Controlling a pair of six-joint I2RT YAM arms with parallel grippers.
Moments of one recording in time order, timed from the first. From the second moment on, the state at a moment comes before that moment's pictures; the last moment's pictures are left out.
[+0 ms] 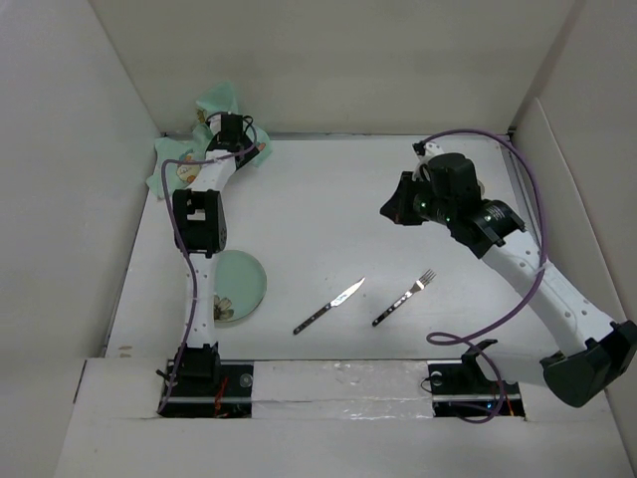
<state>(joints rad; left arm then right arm) -0.07 2.55 2.22 -0.41 -0.15 -0.67 0.52 1.22 1.29 -0.60 -0.12 0.48</state>
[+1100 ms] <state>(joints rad) -0.48 2.21 1.65 -0.10 -0.01 -0.69 0.57 1.34 1.34 -0.53 0.01 0.53</state>
